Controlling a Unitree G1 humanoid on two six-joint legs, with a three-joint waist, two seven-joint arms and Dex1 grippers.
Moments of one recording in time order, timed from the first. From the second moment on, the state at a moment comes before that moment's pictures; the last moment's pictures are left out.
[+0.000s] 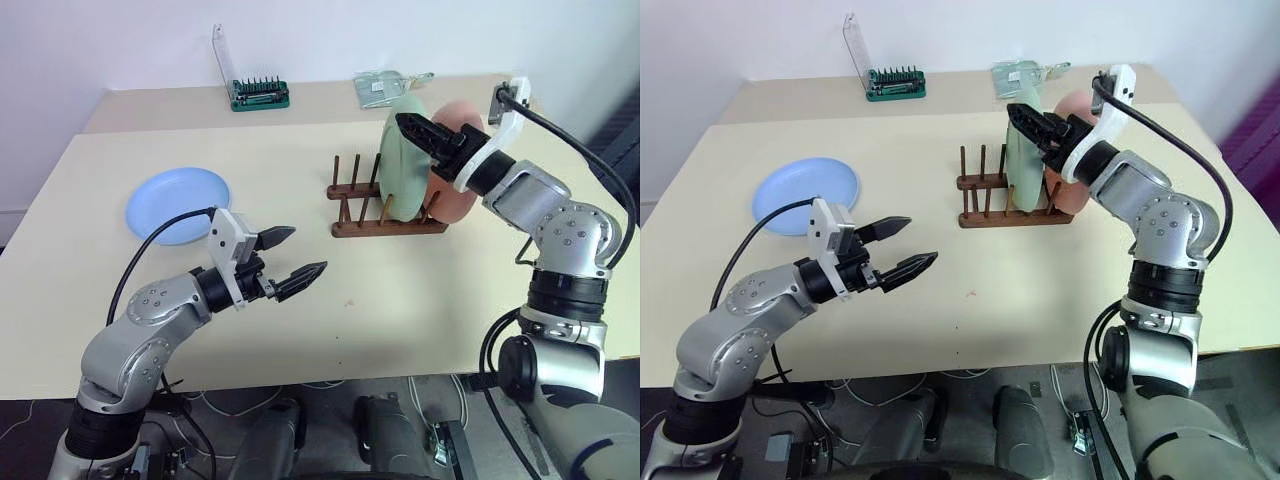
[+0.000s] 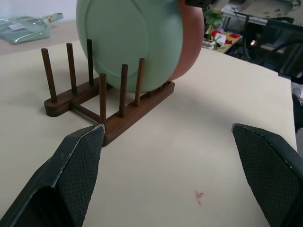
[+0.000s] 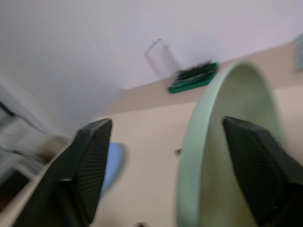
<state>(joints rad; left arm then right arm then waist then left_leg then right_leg) -0.20 0.50 0.02 -0.55 -0.65 0.65 -0.60 -0.81 -0.45 -0.29 0.02 0.86 0.88 0.30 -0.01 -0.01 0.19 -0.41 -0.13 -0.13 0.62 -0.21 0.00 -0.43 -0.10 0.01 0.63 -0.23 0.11</state>
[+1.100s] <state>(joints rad) -0.57 0.26 0.72 0.05 -0.59 0.91 0.35 -0.80 -0.41 0.25 -0.11 0.24 0.22 0.78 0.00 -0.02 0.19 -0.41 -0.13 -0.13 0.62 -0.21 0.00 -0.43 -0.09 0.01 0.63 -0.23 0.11</state>
